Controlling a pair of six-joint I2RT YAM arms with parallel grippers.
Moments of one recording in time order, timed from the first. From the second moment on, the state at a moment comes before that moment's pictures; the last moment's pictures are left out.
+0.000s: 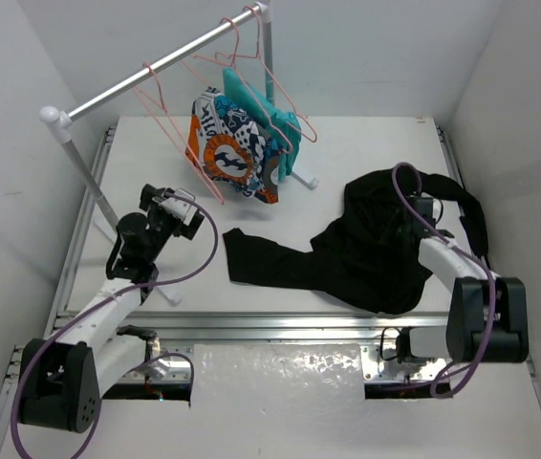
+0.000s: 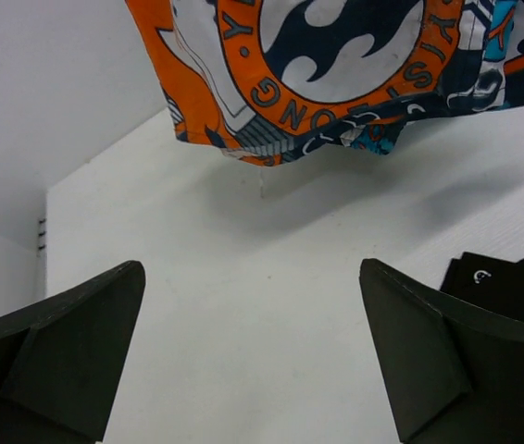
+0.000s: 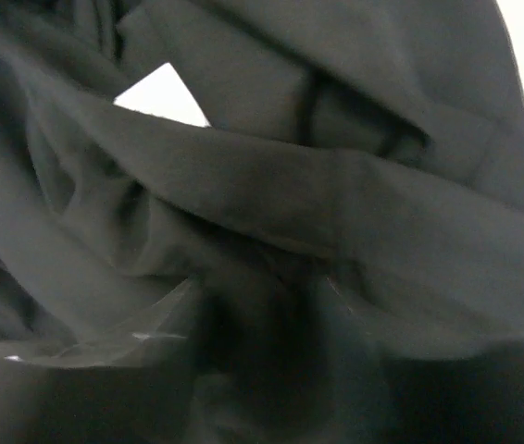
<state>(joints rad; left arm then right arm) -0.10 0.98 0.37 0.51 0.21 0.43 -0.04 1.32 0.59 -0.19 0.10 0.47</state>
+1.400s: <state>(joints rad) -0.62 1.38 1.03 -0.48 0.51 0.42 0.19 1.09 0.69 -0.45 -0.12 0.31</state>
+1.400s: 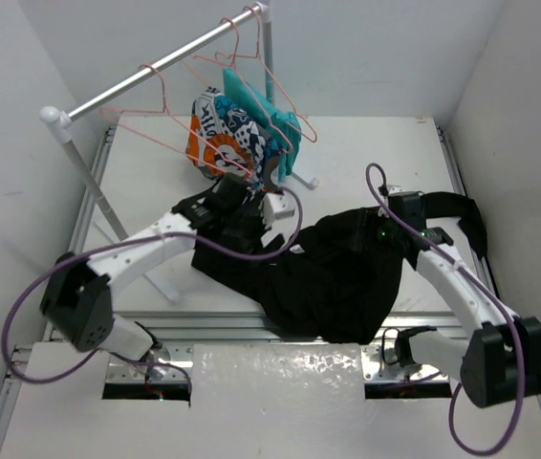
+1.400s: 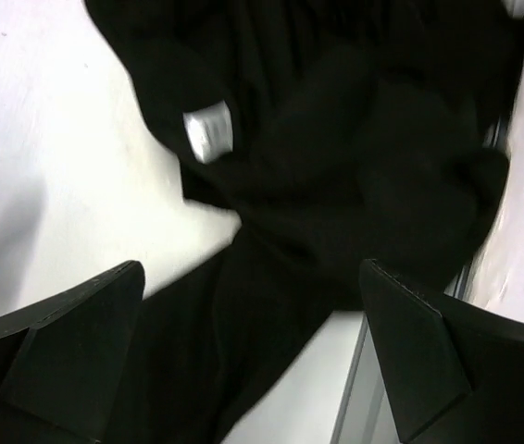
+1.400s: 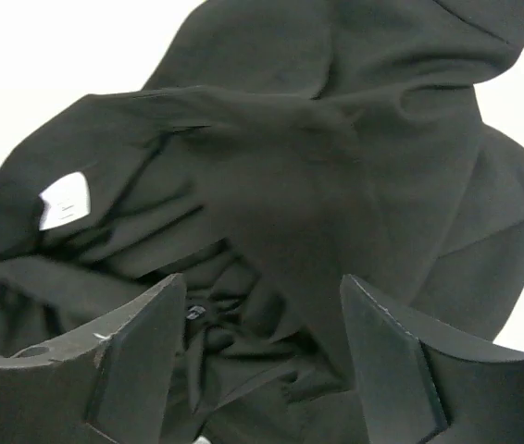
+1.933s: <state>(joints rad) -0.72 1.77 1.13 -0.18 0.37 0.04 0.13 1.30 0.71 -0.42 -0.11 0.29</state>
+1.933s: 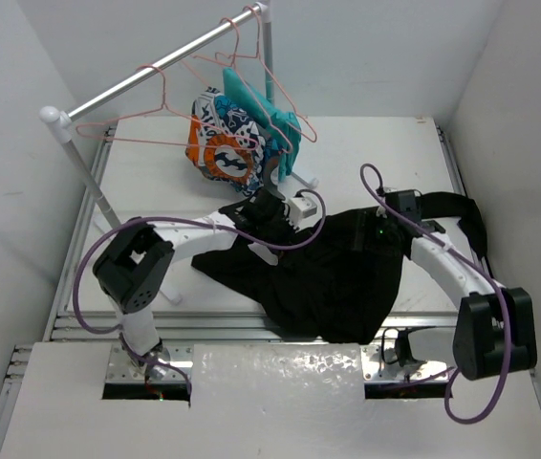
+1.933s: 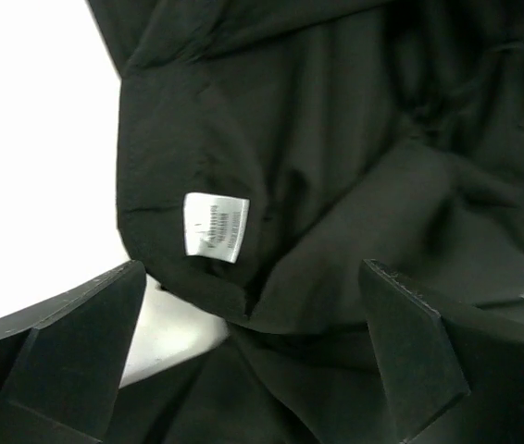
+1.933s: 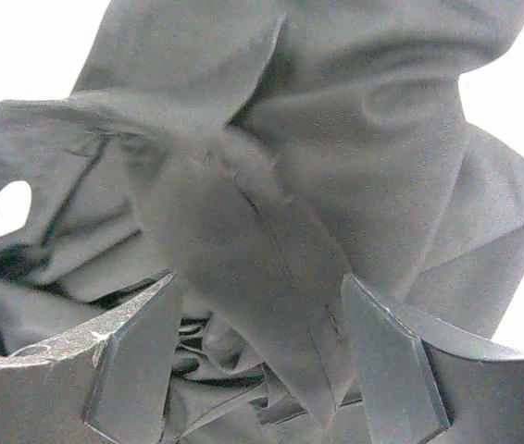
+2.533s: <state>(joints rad) -0.66 1.80 1.14 -0.16 0.34 -0.01 0.13 1.05 0.71 -0.37 -0.22 0.17</state>
